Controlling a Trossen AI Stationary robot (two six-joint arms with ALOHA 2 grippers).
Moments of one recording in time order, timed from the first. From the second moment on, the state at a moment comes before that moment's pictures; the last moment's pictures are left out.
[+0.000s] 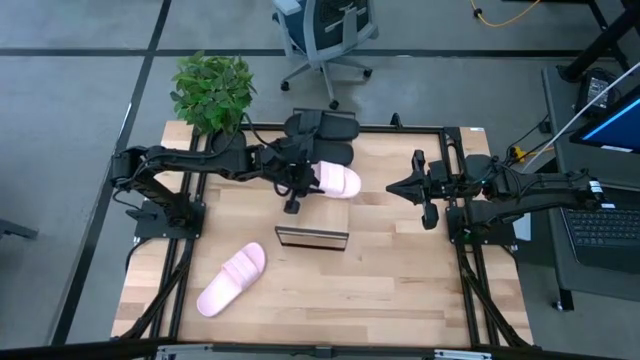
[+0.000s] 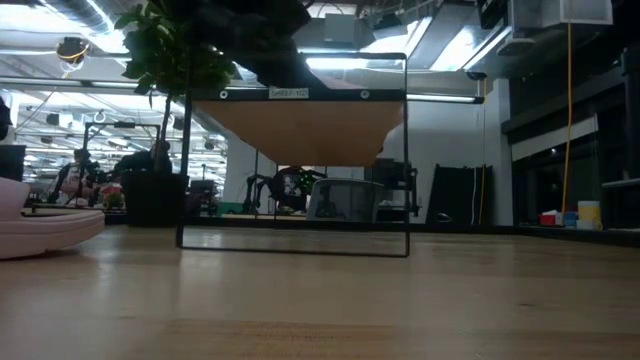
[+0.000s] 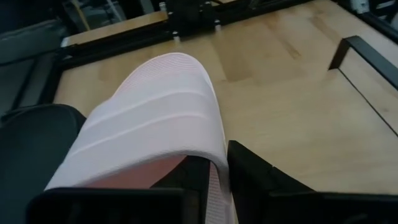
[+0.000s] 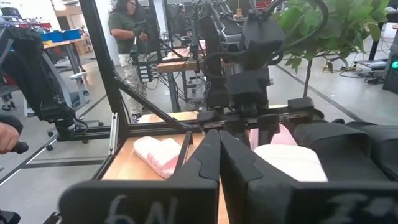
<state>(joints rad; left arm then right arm) 0.24 1.48 1.01 -0.09 0.26 0.38 0.03 0.72 0.68 0.02 -0.02 0.11</state>
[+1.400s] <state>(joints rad) 0.24 1.48 1.01 -0.07 0.13 0.38 0.03 0.72 0.68 0.02 -0.02 0.10</state>
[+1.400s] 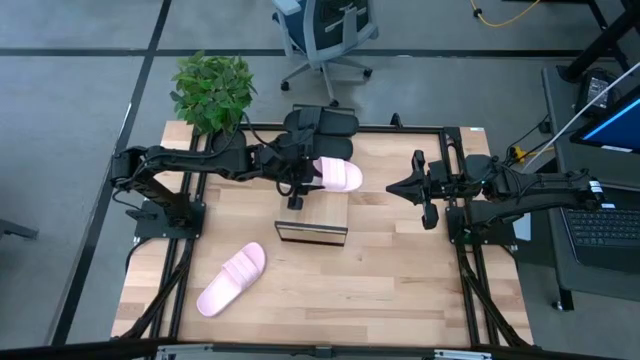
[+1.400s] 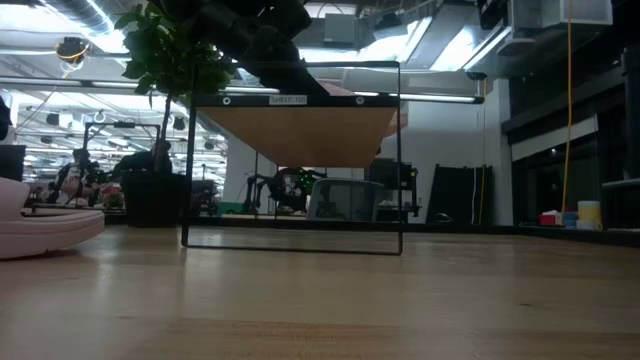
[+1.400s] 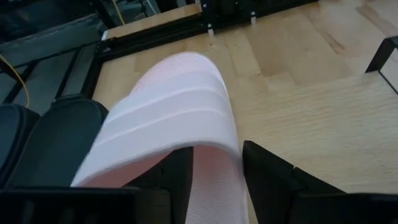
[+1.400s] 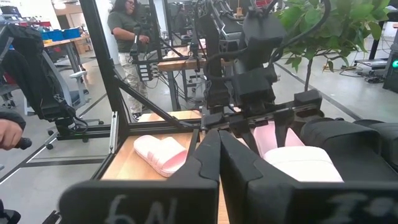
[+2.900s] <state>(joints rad) 0.25 1.11 1.01 -0.39 0.18 0.20 0.03 0.72 0.68 0.02 -0.02 0.10</state>
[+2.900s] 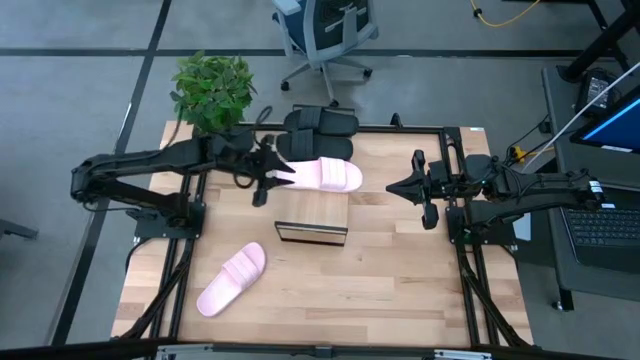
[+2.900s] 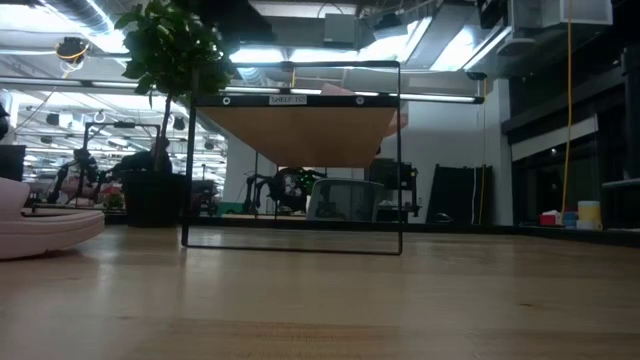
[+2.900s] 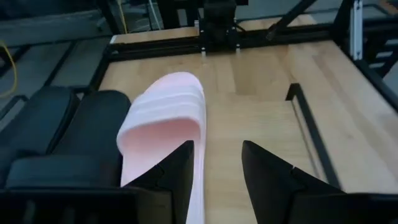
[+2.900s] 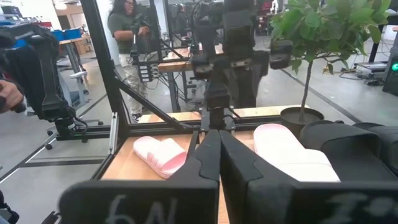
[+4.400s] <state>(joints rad) -0.39 0.83 0.90 -0.75 -0.39 -0.55 0.03 0.72 0.68 0.02 0.01 0.04</state>
